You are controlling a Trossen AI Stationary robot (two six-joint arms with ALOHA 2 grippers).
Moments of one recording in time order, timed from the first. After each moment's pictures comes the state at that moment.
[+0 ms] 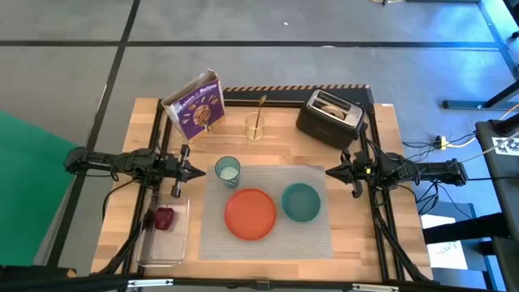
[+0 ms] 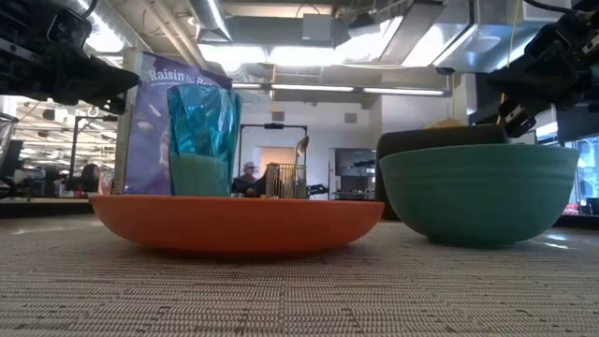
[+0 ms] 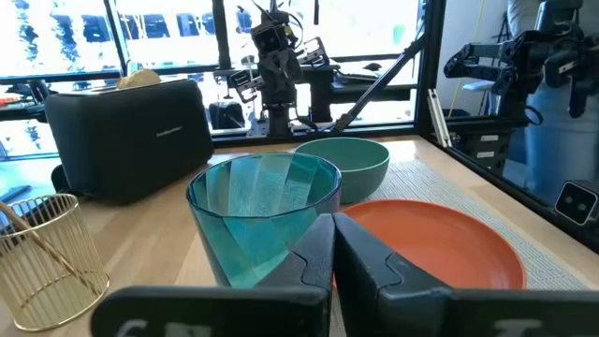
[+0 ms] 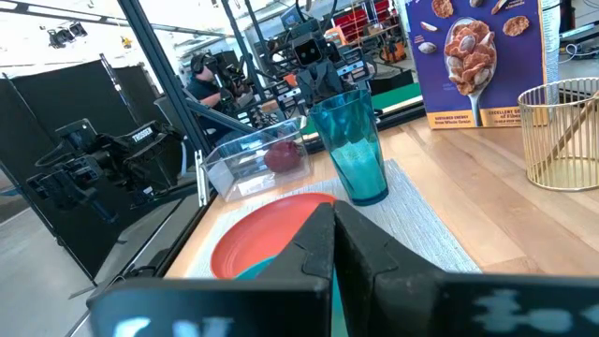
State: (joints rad) left arm -0.09 0.05 0.01 0.01 -0.04 0.04; right arm 0.08 0.01 0.01 0.02 -0.03 0.37
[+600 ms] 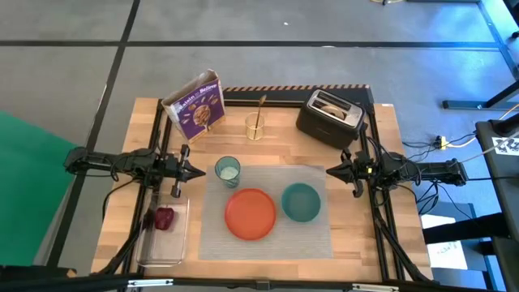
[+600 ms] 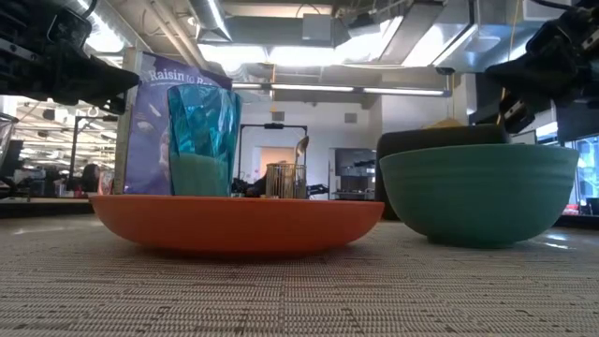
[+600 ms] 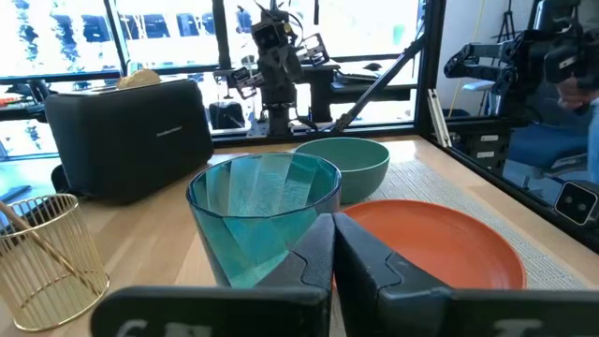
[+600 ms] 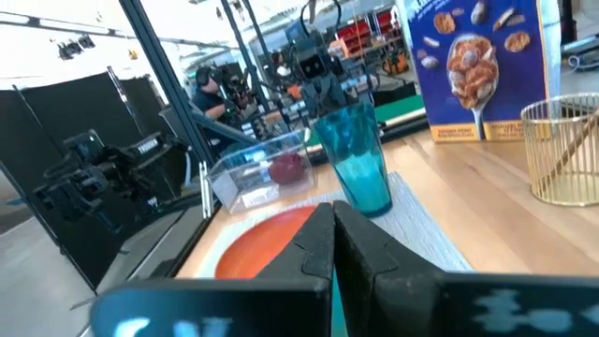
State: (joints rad) left arm -0.09 0.05 0.01 0.01 -0.04 0.04; right arm 0.08 0.01 0.01 0.07 -0.02 0.37
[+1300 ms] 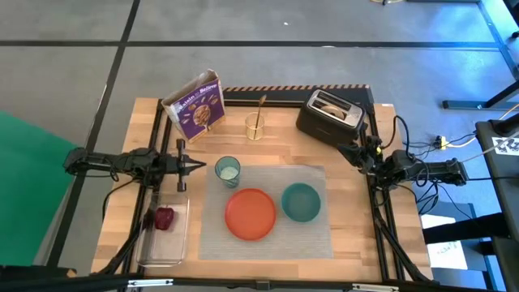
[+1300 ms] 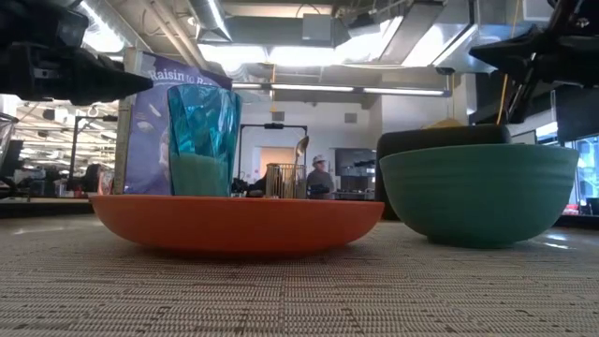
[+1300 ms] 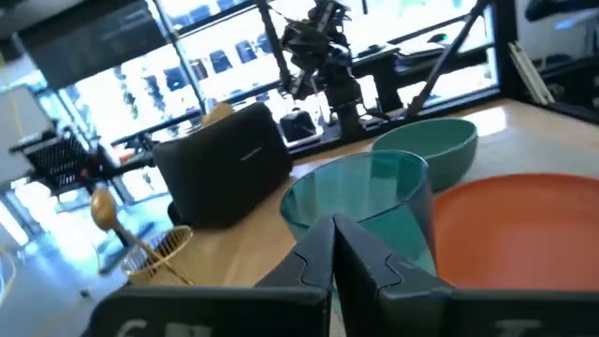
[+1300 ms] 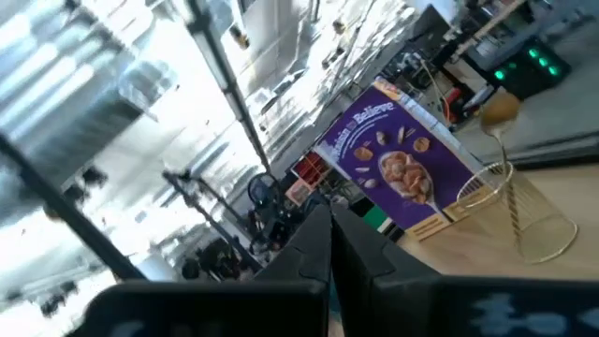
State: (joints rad) left arm -0.08 0.05 0.01 0.05 -0.21 0.31; right arm 0.08 0.02 0.01 0.33 0.37 0.77
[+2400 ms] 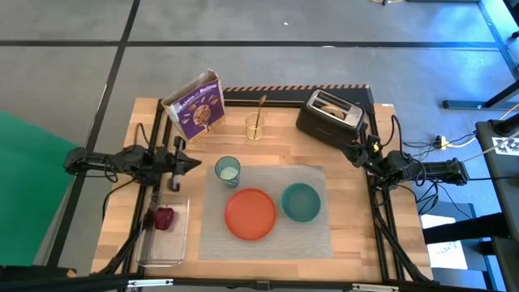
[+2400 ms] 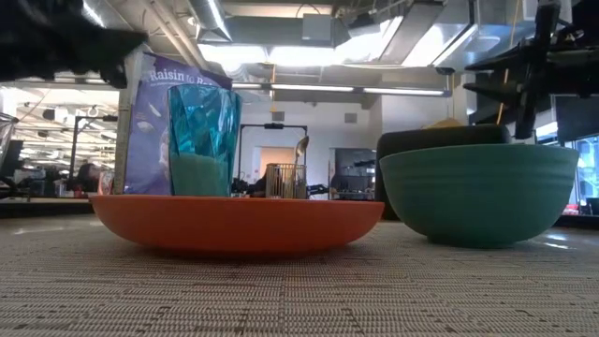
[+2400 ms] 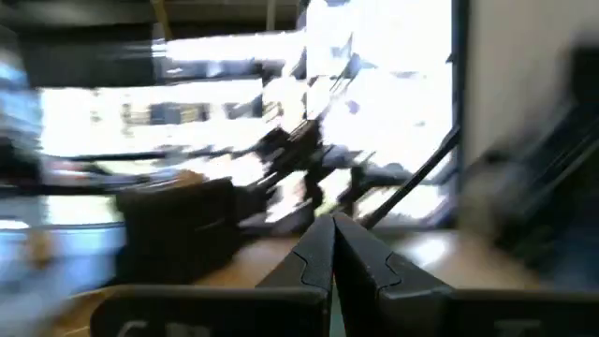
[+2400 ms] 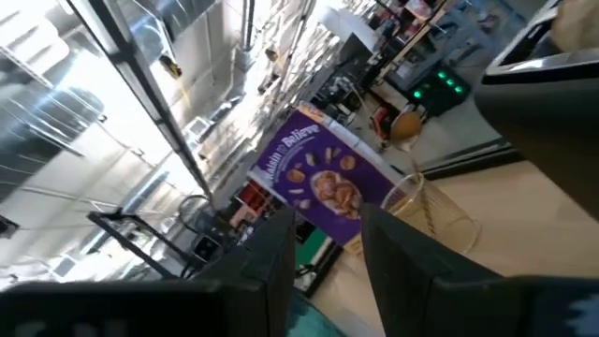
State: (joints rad) left arm -0.08 0.05 0.01 0.31 -0.08 -0.01; right arm 0.08 0.03 0.01 0.27 0.56 0.81
